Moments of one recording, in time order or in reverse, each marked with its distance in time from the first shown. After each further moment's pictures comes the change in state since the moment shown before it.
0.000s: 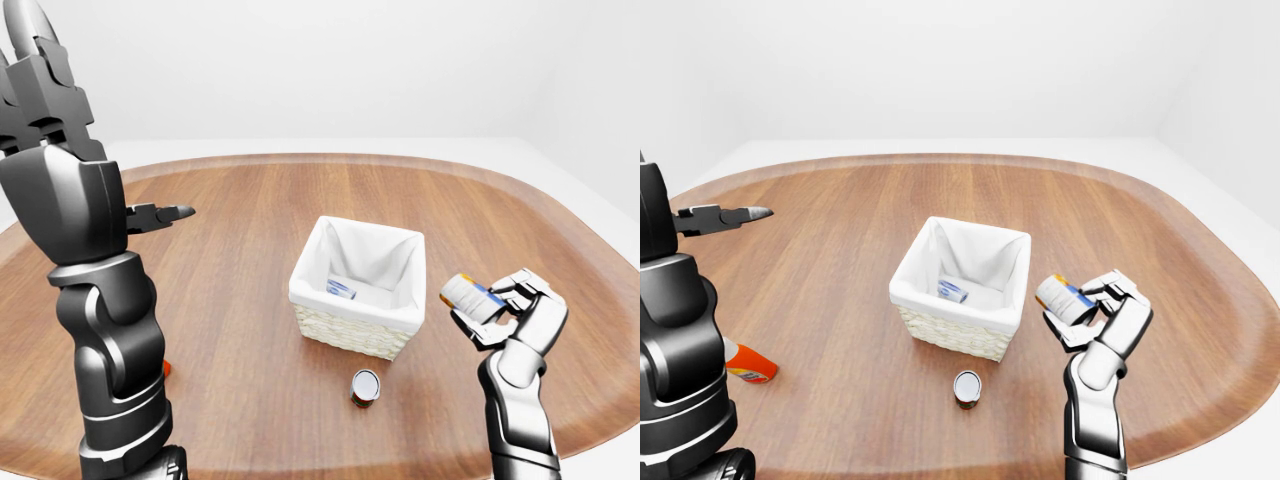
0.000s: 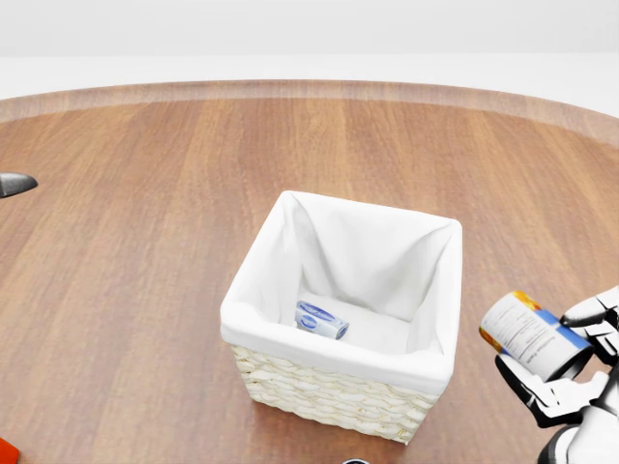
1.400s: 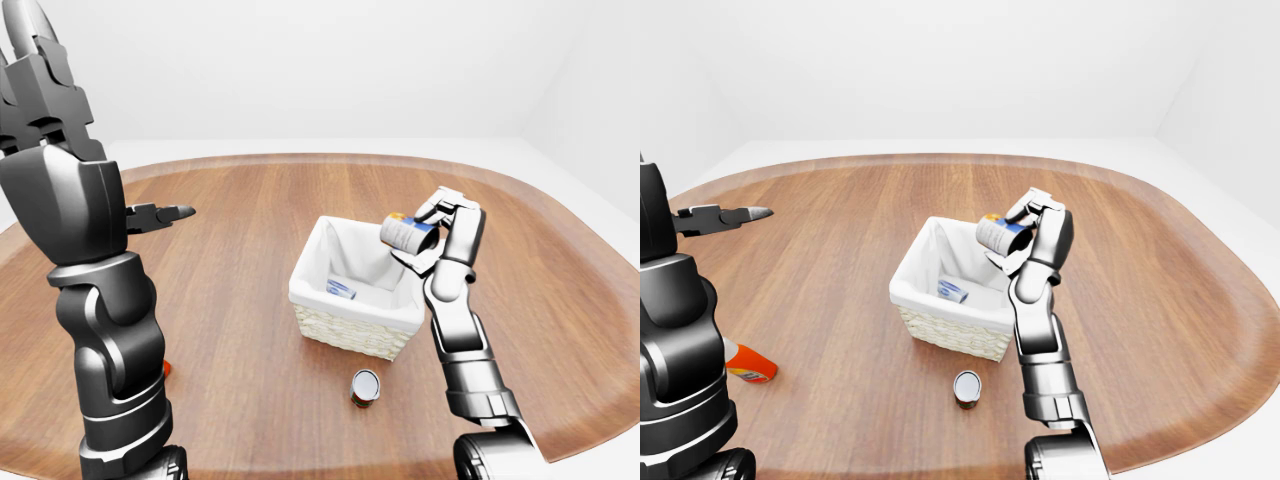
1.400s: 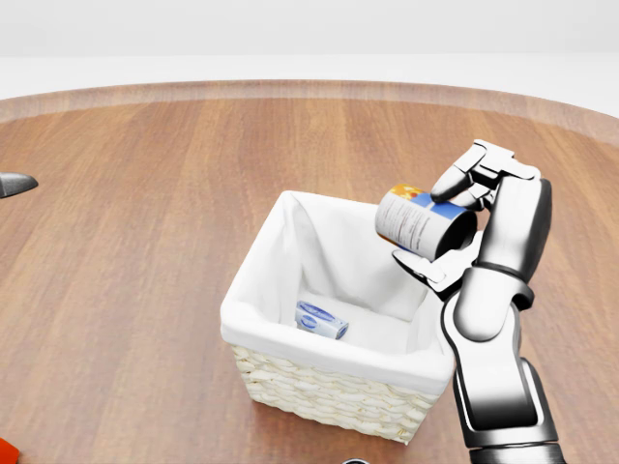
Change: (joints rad) left arm 0.000 -0.001 0.000 -0.005 -0.001 0.000 -0.003; right arm -0.465 -0.024 0.212 0.270 -0.300 0.000 0.000
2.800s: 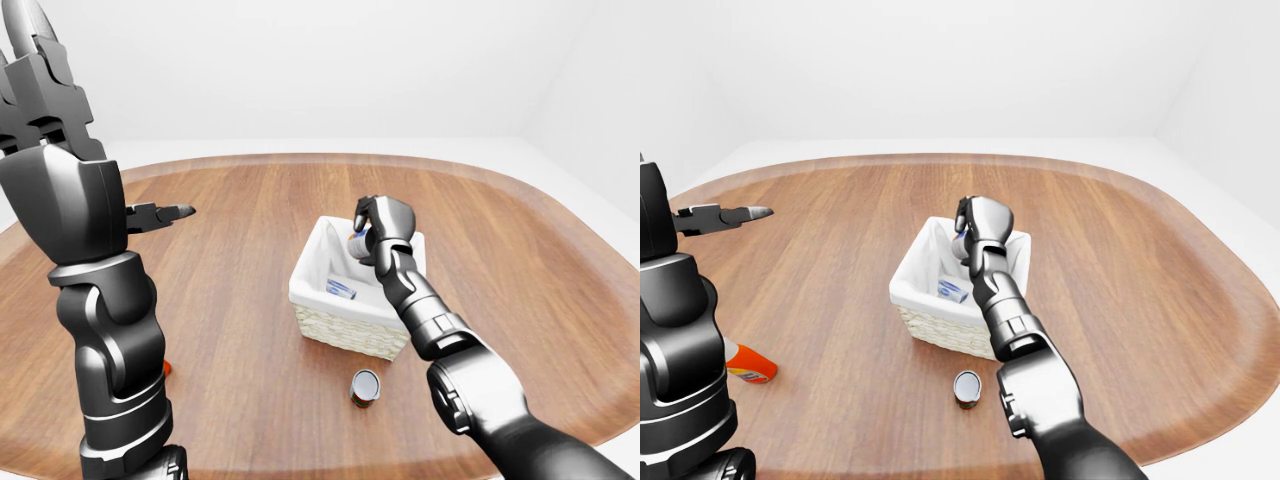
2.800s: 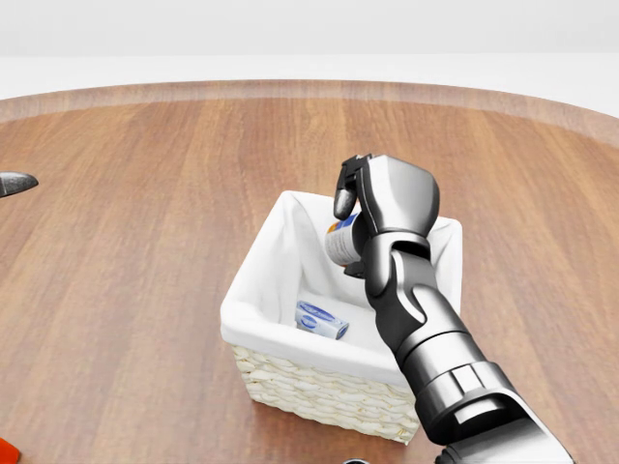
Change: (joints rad) left arm -0.003 0.001 -0.001 0.004 -0.001 0.000 0.004; right arm -0.458 0.036 0.134 0.861 -0.536 0.000 0.000
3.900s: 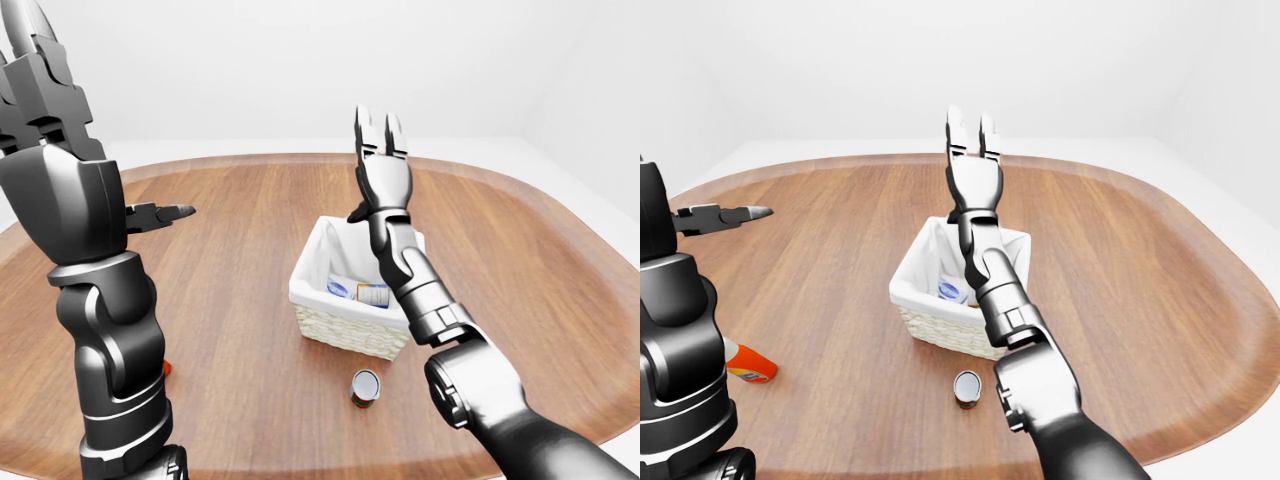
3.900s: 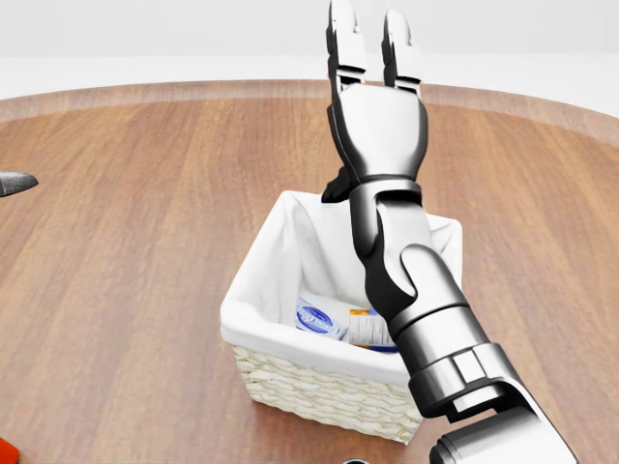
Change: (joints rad) left arm 0.000 0.001 0.000 0.000 -0.002 0.000 0.001; right arm -0.046 0.004 0.018 -0.232 -0.173 0.000 0.064
